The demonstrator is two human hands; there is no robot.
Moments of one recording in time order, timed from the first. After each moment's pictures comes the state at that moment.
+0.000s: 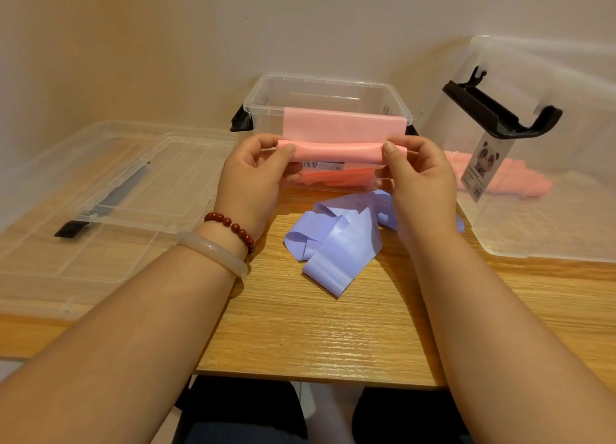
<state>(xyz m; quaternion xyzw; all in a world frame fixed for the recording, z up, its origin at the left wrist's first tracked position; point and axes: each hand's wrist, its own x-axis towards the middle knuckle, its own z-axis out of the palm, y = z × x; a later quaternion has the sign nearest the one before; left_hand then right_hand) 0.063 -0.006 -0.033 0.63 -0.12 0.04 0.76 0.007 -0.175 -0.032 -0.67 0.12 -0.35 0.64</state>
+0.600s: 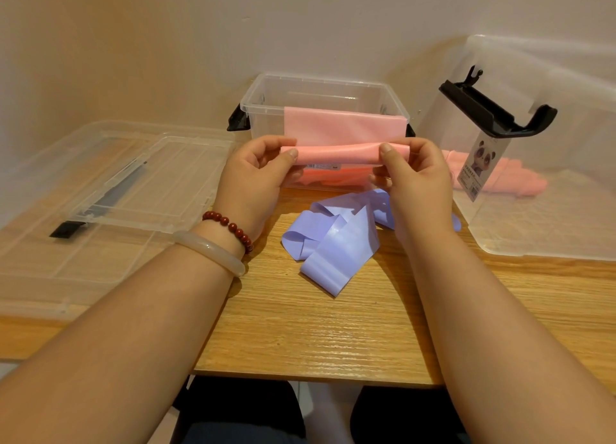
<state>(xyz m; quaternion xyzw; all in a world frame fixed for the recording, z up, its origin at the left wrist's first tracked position) 0.064 -0.008 -0.034 0.63 -0.15 0.02 0.76 0.011 -0.178 -0.036 -0.66 0.12 -0.36 0.65</state>
